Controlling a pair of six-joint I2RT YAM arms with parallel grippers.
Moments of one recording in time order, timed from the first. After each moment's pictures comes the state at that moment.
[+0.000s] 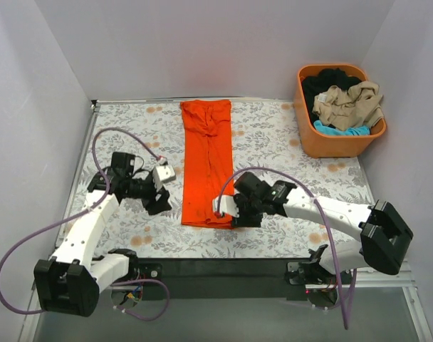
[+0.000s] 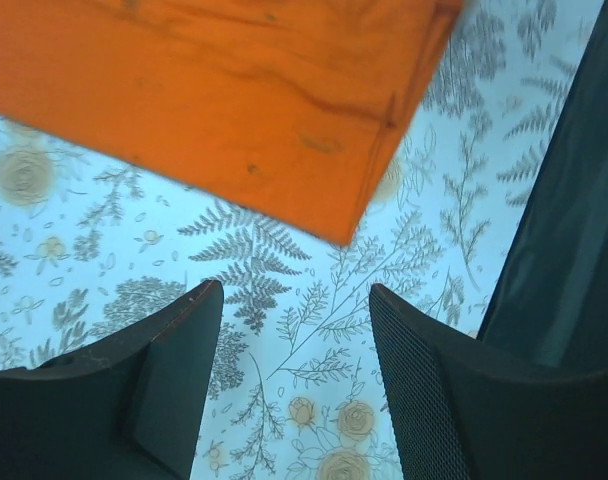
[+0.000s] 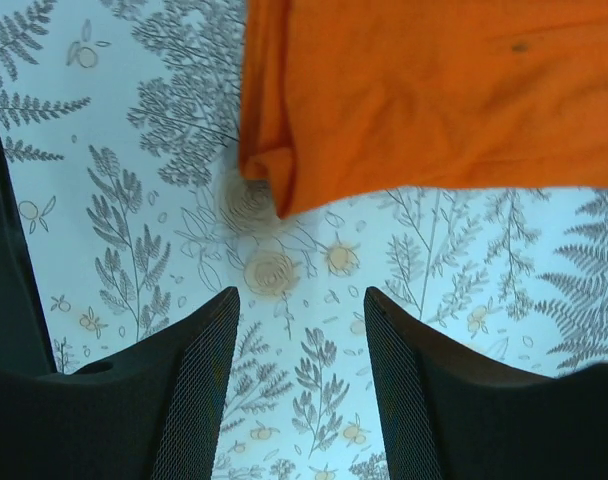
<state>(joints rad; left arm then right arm) -0.14 1.09 0.90 -0.86 0.76 0.78 0.93 1.37 0.92 -0.67 -0.20 -0.70</state>
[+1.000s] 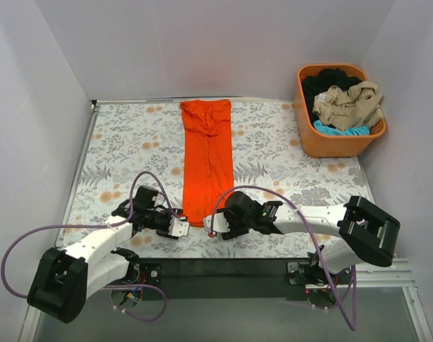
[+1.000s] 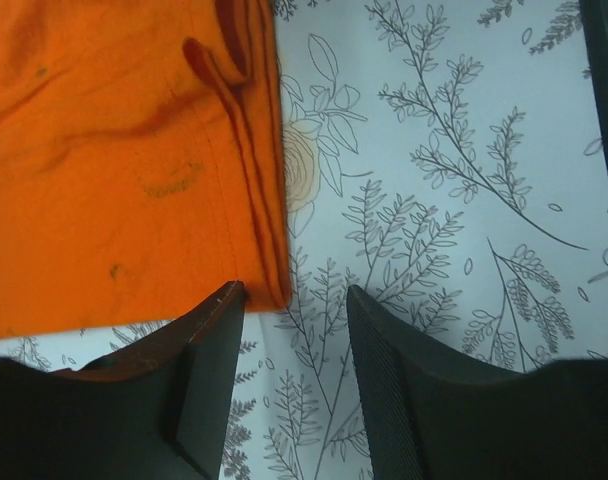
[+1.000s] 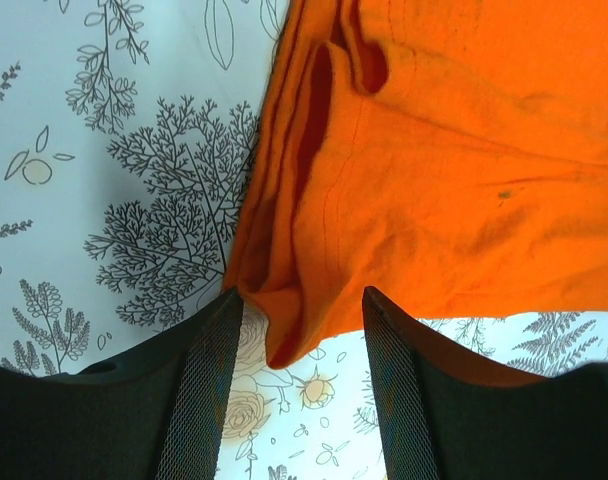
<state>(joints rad) -0.38 1.01 0.34 -0.40 0.73 1.31 1.12 1.44 0.68 -0.17 -0.05 -0.79</state>
